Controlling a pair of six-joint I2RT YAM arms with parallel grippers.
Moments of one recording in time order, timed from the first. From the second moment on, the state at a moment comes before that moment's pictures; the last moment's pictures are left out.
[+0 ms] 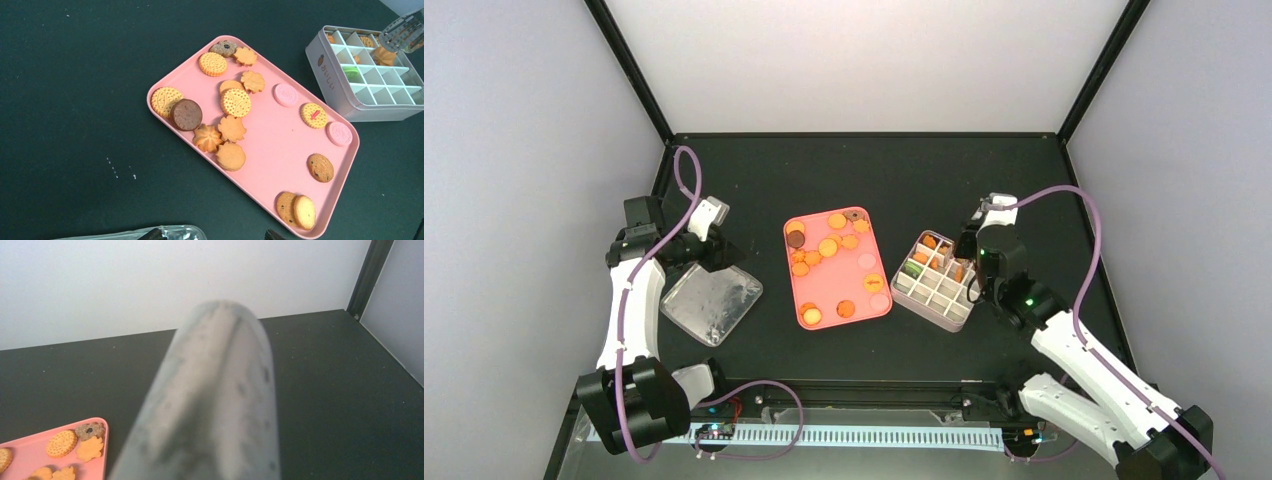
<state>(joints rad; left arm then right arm) 0.31 1.11 0.91 -0.82 0.85 0.59 0.57 0.83 0.66 -0.18 0.55 0.34</state>
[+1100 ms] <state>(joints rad) 0.31 1.11 0.91 -0.82 0.85 0.60 0.57 0.91 0.66 -0.18 0.56 0.31</state>
